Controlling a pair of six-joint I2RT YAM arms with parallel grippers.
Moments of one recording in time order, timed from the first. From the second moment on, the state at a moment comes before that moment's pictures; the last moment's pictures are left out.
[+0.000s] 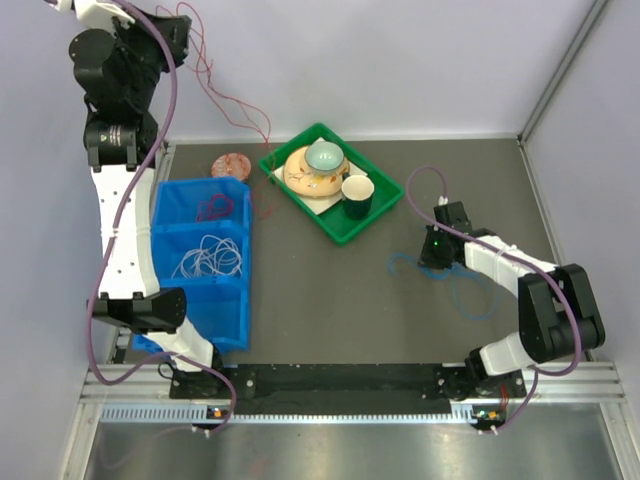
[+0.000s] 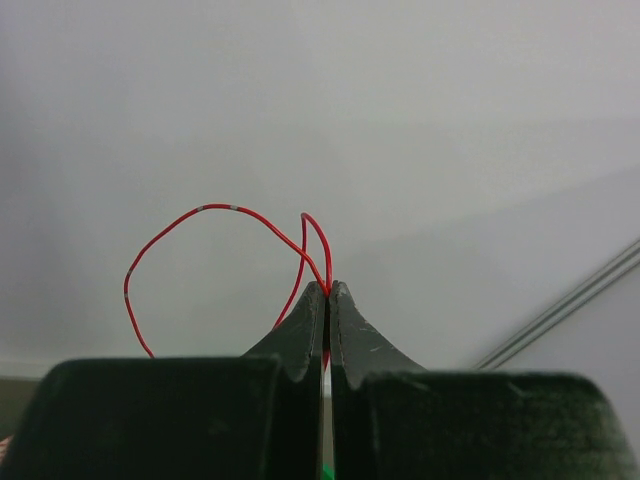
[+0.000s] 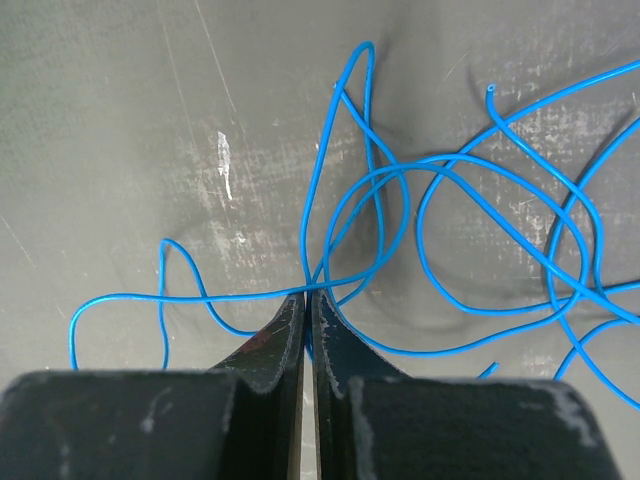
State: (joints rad) left arm 0.01 1.66 2.27 -0.35 0.16 -0.62; right arm 0.25 1.45 0.77 -0.34 -0.02 0.50
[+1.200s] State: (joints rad) left arm 0.01 1.64 2.36 -0.28 0.11 -0.61; right arm 0.25 1.48 0.77 -0.33 -0.05 0.50
